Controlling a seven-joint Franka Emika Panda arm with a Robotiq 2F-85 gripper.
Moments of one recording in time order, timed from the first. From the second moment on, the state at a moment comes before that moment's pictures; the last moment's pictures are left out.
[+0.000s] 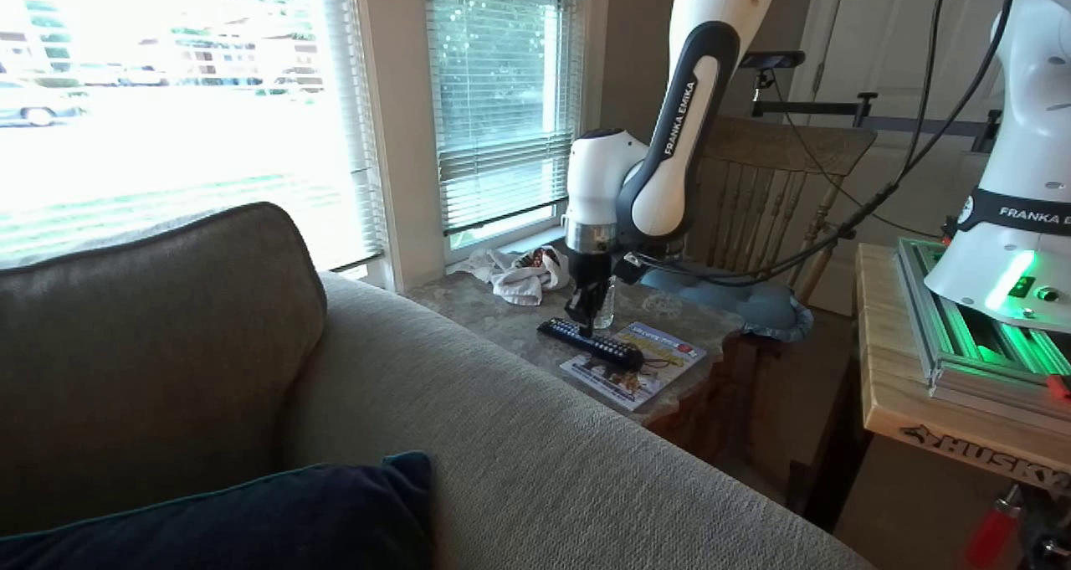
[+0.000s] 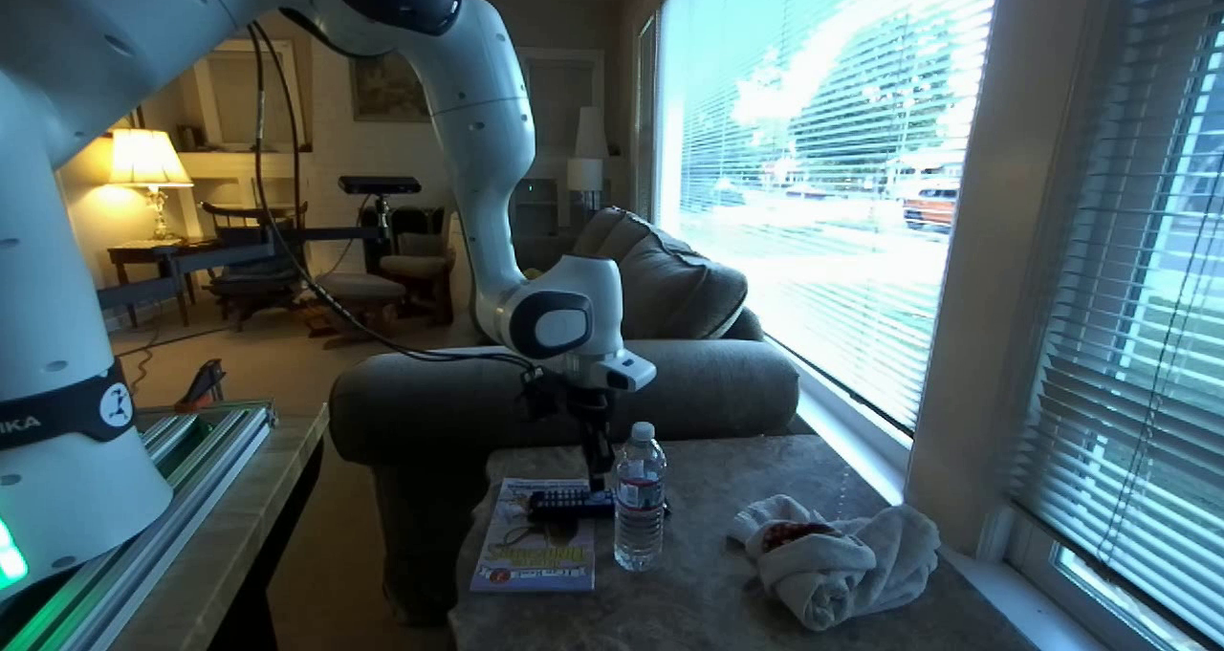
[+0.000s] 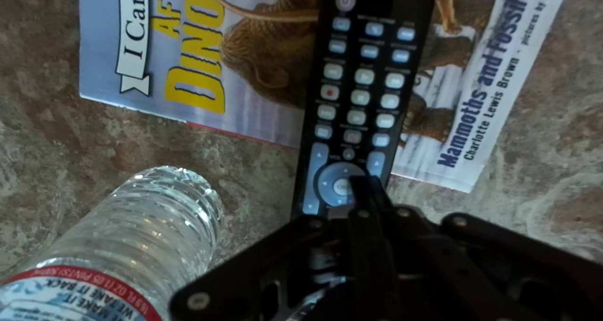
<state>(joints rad) 0.43 0.85 -0.10 -2.07 0.01 2.95 0.35</state>
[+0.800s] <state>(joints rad) 0.42 0.86 -0.10 -2.06 0.01 2.94 0.36</state>
